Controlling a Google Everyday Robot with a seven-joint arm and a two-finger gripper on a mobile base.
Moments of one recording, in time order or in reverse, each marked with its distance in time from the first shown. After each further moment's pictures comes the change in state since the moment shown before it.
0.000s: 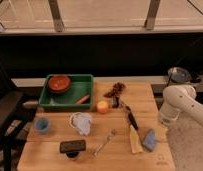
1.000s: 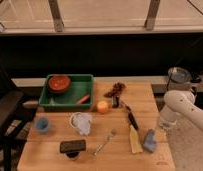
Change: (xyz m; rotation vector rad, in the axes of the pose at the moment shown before) arm 0.000 0.012 0.025 -0.079 -0.055 -0.058
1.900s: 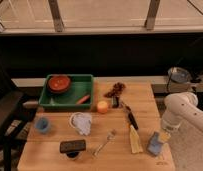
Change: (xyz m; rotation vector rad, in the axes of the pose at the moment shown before) arm 0.029 -0.006 -0.011 0.120 0.116 0.024
